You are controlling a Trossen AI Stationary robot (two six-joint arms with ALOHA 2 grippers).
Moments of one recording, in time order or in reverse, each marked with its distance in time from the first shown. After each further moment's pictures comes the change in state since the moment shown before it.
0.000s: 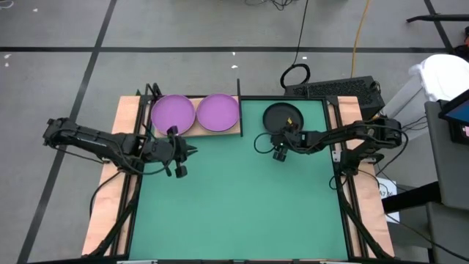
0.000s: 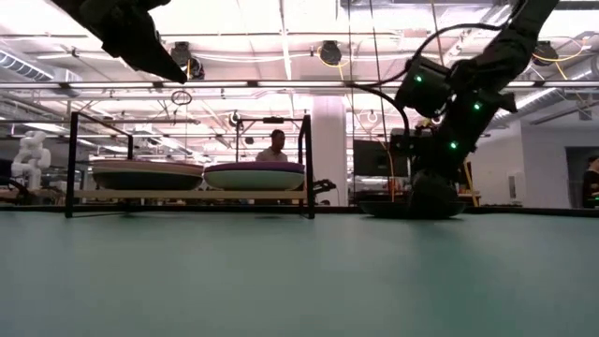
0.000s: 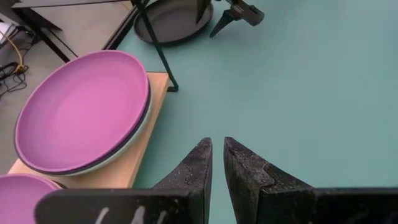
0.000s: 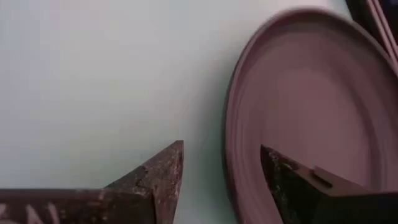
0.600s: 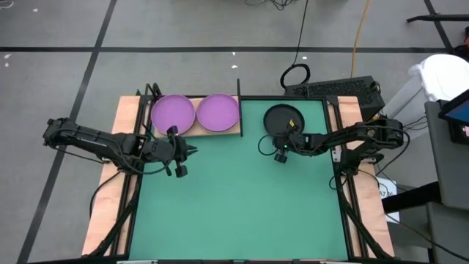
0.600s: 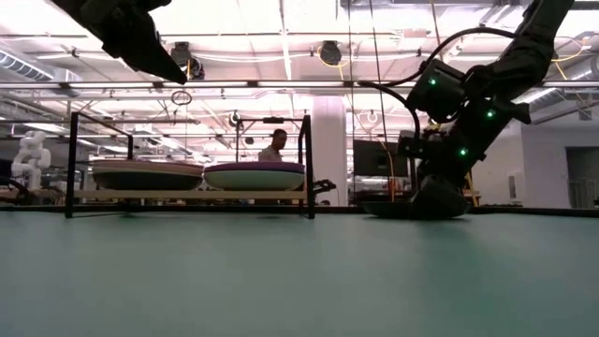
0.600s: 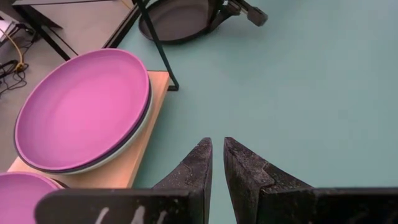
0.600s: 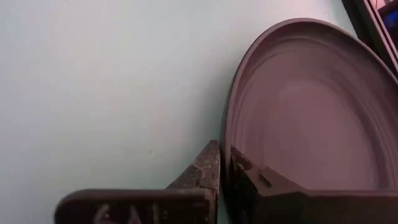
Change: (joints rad) left arm -0.001 0.000 0.000 -0.002 0.000 -0.008; right arm -0.005 -0.011 -0.103 0.131 -0.025 -0.032
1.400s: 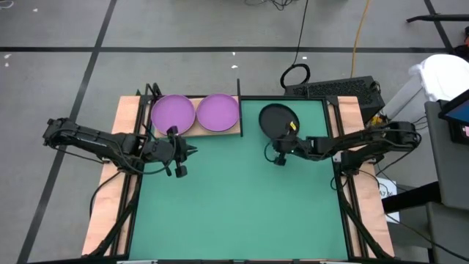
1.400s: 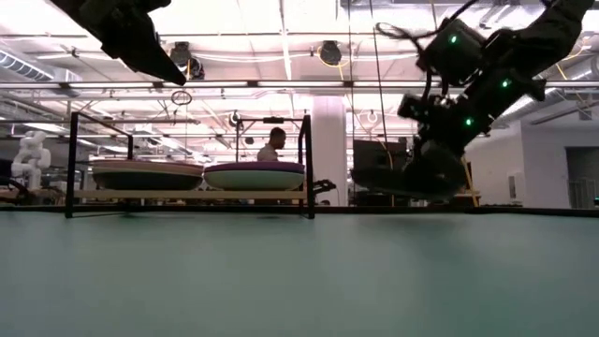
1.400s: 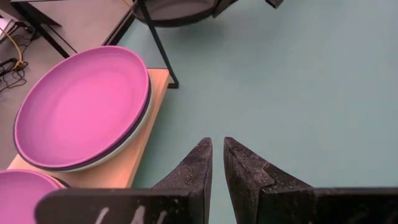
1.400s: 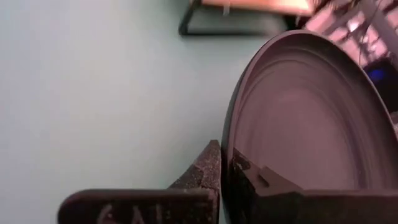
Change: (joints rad) left arm 0.000 0.000 0.000 -0.009 0.002 -0.003; right arm 0.126 -0.159 -0.003 0.046 0.050 -0.047
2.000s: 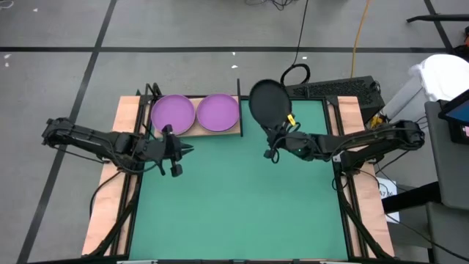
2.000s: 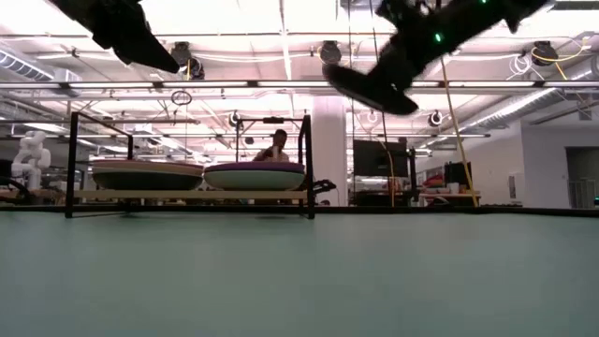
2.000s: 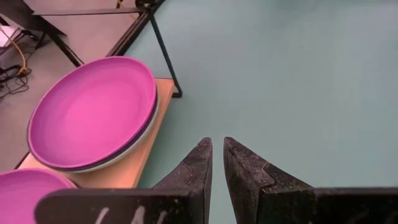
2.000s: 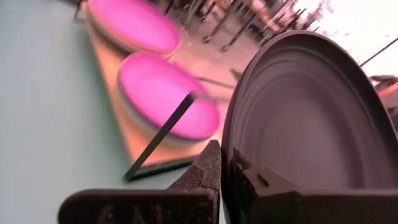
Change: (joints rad) left arm -0.029 -0.070 0.000 -0.024 -0.033 -0.018; right arm 0.147 -0.093 0.246 0.068 0.247 -0.241
